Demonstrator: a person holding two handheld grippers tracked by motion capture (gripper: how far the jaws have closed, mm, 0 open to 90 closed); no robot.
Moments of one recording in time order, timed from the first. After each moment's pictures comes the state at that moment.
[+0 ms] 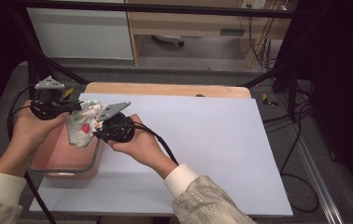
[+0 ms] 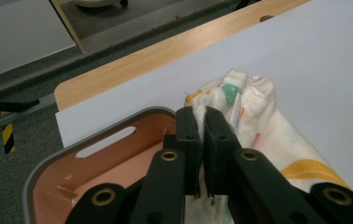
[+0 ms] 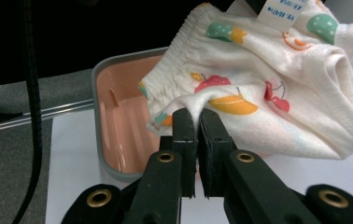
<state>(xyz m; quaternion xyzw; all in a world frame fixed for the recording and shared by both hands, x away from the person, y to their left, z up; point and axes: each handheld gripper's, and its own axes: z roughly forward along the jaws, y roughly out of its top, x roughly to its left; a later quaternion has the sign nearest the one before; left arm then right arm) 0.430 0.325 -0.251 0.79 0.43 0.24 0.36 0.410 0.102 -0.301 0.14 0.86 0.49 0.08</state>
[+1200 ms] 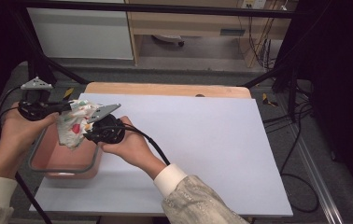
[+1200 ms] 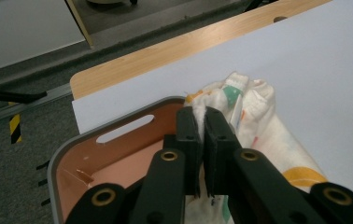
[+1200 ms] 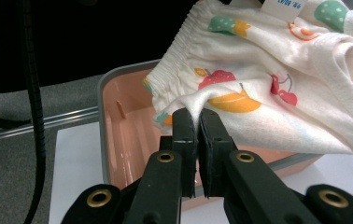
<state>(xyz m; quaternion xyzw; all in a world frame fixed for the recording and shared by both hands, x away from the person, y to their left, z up) 0.428 0.348 -0.254 0.78 0.45 0.24 0.36 0.412 0.127 -0.311 0.13 0.85 0.50 0.07</state>
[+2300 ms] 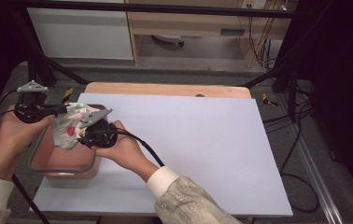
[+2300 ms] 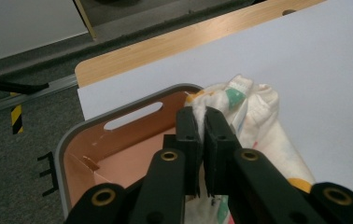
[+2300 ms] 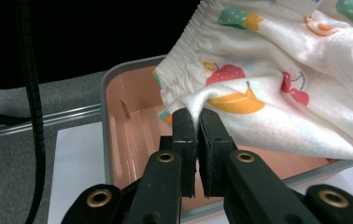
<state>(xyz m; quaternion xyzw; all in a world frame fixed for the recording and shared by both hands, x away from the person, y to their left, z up) 0.427 0.361 -0.264 0.78 0.46 0.23 0.36 0.410 0.148 -0.327 0.13 0.86 0.49 0.06</state>
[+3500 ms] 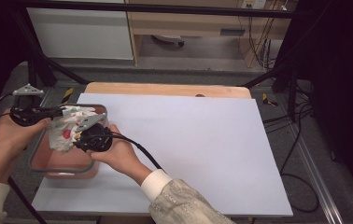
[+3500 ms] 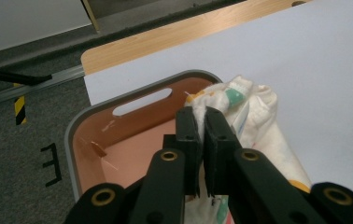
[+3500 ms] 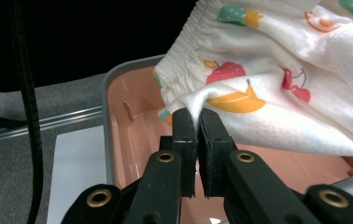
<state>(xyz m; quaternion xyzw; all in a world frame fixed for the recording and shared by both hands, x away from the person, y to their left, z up) 0.424 0.374 -0.272 0.78 0.47 0.23 0.35 0.406 0.163 -0.341 0.13 0.85 0.50 0.05</state>
